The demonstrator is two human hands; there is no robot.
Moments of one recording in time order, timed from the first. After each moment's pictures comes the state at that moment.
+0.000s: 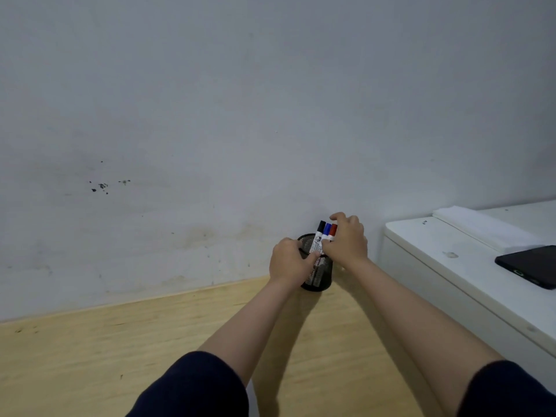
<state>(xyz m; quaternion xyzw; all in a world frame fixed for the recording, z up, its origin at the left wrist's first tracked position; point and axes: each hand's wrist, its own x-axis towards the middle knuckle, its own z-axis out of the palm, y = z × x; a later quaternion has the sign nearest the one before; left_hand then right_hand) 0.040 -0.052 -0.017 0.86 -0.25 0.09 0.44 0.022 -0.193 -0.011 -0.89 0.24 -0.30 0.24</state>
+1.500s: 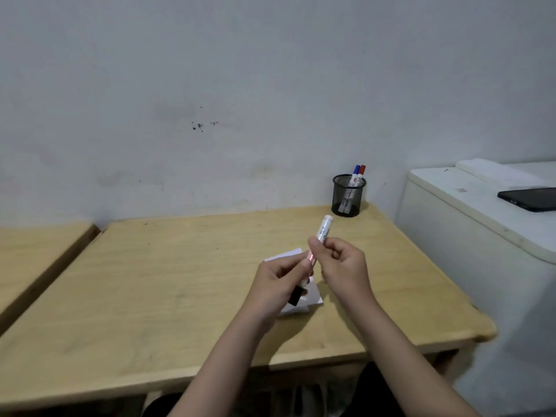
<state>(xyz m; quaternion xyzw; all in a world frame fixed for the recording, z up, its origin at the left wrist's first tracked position) -0.197 0.172 -0.027 0.64 -0.18 -0.15 0.73 -0.216 0.048 -0.033 -0.69 0.08 -0.29 0.66</state>
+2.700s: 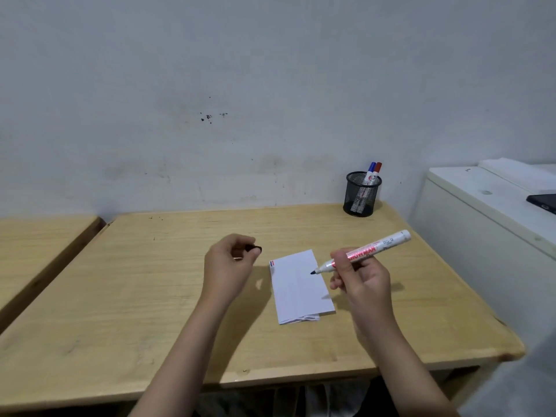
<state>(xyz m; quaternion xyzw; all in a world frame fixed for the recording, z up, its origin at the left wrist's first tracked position) -0.122 0.225 -0.041 0.79 -0.09 0.11 0.60 -0.225 0.050 -0.044 -0.62 0.06 -0.30 0.72</state>
